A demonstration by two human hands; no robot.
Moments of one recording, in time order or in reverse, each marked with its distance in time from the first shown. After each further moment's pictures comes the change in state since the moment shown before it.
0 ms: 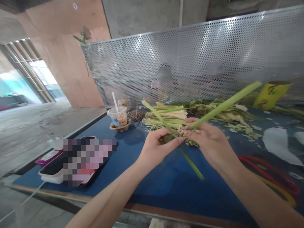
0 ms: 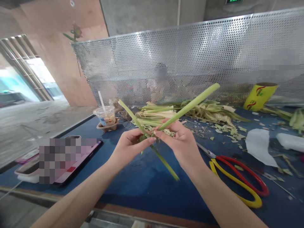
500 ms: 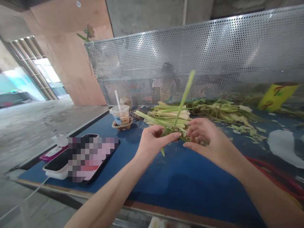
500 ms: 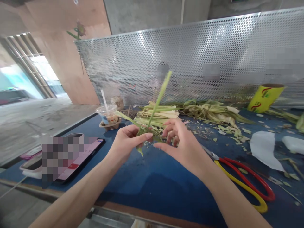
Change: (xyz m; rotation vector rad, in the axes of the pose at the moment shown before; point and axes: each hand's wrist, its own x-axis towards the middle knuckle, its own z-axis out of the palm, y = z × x) left_hand 0.003 0.002 -0.011 -0.056 0.187 -0.115; right_hand 0.000 -0.009 -0.014 -0.493 -0.245 -0.102
